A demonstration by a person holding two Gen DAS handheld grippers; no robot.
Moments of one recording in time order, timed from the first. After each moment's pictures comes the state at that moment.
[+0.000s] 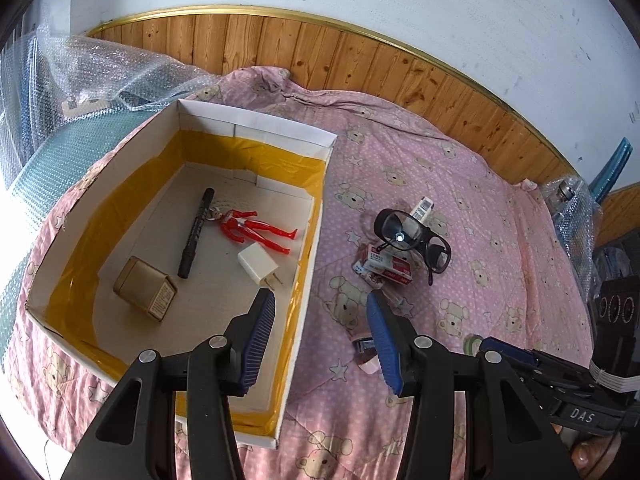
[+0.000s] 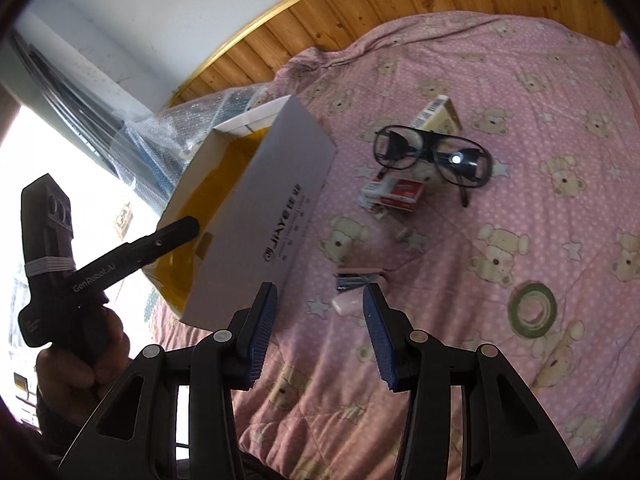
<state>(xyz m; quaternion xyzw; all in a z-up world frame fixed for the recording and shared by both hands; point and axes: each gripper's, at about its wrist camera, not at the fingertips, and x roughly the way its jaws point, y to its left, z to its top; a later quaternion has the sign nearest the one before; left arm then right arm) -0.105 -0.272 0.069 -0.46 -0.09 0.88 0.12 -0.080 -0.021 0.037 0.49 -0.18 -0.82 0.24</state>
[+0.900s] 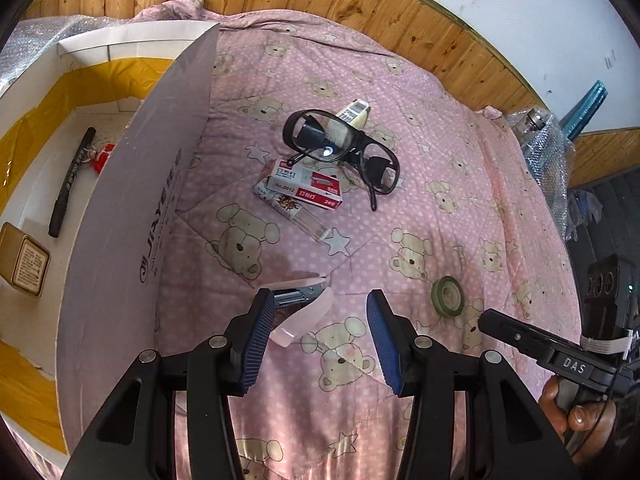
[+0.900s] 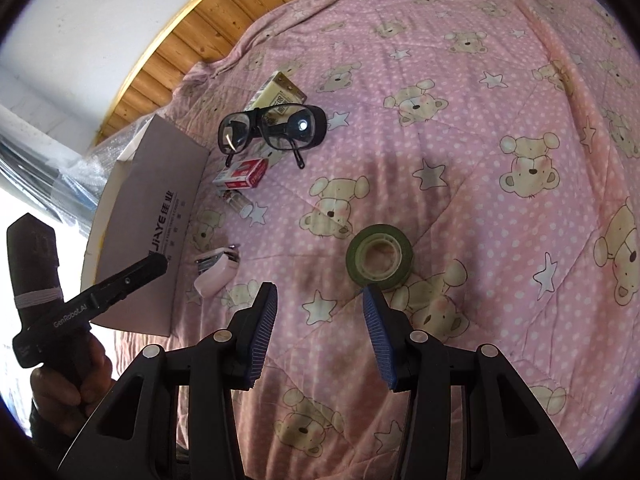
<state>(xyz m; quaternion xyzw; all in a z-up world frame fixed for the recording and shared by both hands) -0.111 -0.182 -0.006 -0.53 -0.07 0.82 0.22 -0.068 0.077 -0.026 0.52 -0.23 -0.81 0.13</state>
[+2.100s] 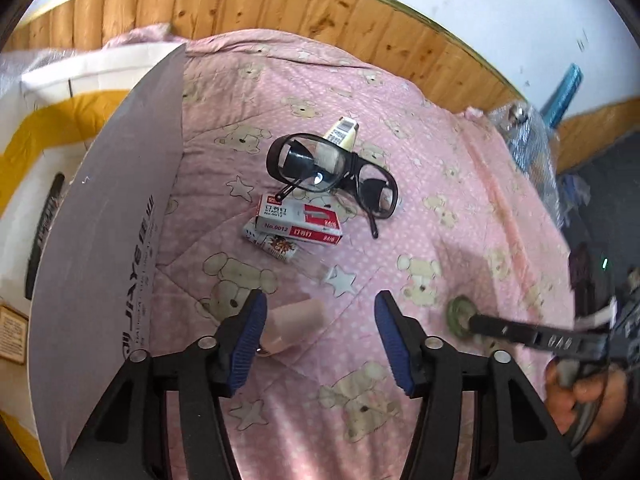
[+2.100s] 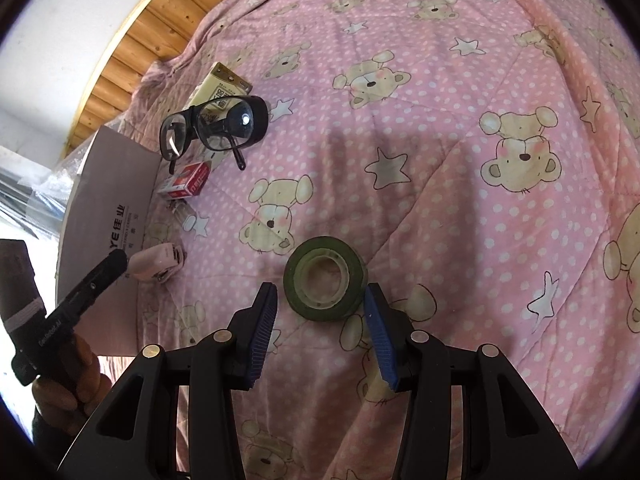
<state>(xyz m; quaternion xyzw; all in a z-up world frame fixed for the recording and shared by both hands) -0.136 -0.178 -0.027 -0.48 -0.02 0.84 0.25 -0.093 0.095 -0.064 0.55 -0.24 -0.79 0.08</state>
